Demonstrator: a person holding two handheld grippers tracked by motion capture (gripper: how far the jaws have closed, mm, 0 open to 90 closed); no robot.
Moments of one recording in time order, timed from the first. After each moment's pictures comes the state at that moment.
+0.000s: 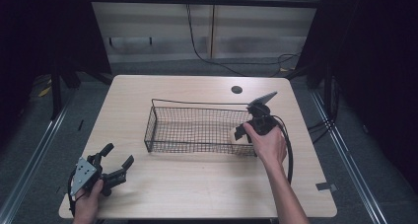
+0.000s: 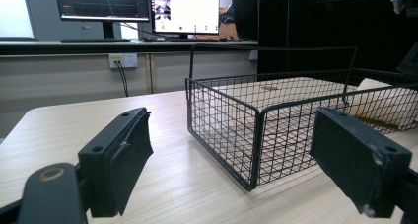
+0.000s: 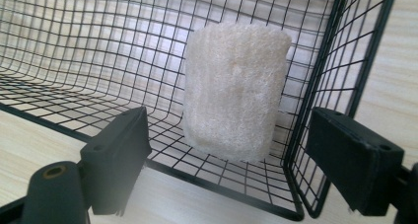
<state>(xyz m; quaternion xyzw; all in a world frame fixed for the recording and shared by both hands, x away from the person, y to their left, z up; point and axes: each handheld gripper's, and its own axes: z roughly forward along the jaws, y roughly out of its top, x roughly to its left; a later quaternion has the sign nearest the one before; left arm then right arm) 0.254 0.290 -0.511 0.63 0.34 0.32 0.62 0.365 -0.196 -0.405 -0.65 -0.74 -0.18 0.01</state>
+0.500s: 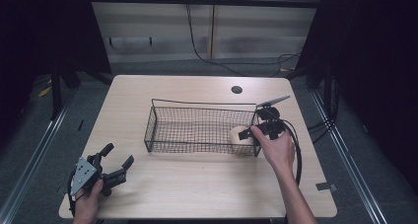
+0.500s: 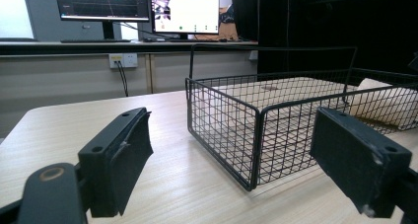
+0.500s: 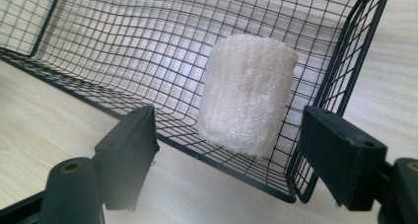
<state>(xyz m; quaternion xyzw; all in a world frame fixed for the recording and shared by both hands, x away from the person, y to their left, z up) 0.254 0.290 -0.511 0.63 0.34 0.32 0.63 0.341 -0.214 -0.396 -0.61 -0.75 -0.27 -0.01</state>
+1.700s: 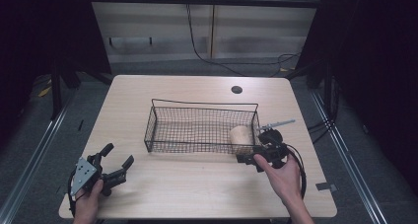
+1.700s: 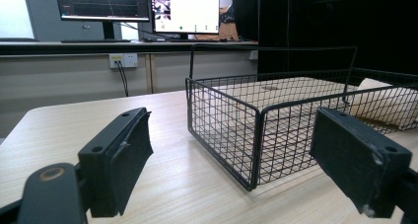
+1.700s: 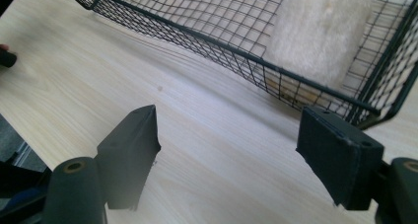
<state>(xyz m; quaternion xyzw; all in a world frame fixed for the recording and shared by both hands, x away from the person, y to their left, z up) 0.254 0.290 -0.511 0.63 0.34 0.32 0.62 0.268 -0.203 -0.402 -0.53 -0.78 -0.33 -0.03</state>
